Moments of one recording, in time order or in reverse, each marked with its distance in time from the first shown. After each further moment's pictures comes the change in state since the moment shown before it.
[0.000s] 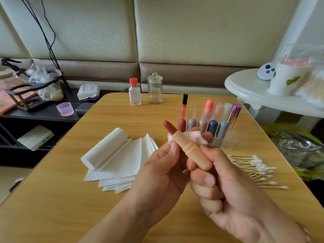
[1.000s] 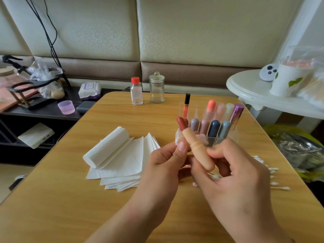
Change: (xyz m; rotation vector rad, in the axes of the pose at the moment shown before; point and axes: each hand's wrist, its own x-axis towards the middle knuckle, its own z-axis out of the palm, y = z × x) left_hand 0.001 -0.007 0.000 0.350 0.212 0.106; right_hand 0.016 0.022 -0.020 -1.215 0.517 -1.311
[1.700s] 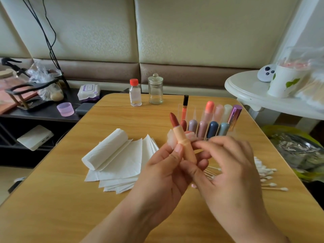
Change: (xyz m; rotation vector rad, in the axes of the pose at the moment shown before) left_hand 0.002 0.003 0.001 -0.460 -0.067 -0.149; right_hand 0.002 0.012 0.003 -0.171 -0.090 0.005
